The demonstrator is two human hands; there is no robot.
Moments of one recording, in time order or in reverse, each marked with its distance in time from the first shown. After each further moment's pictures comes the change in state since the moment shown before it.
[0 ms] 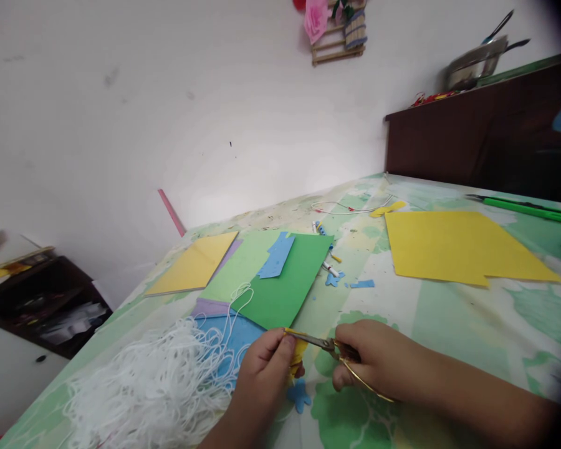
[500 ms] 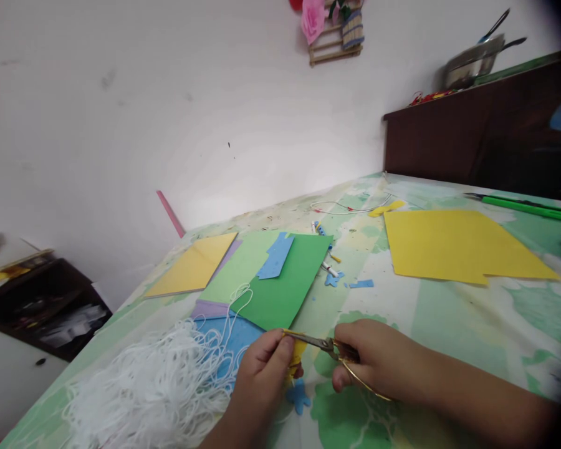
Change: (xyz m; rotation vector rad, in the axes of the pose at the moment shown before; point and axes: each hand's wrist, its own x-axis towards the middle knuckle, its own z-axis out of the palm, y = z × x) left_hand 0.001 0.001 0.002 -0.027 0.018 0.001; right_hand 0.000 0.000 0.000 0.004 0.001 -0.012
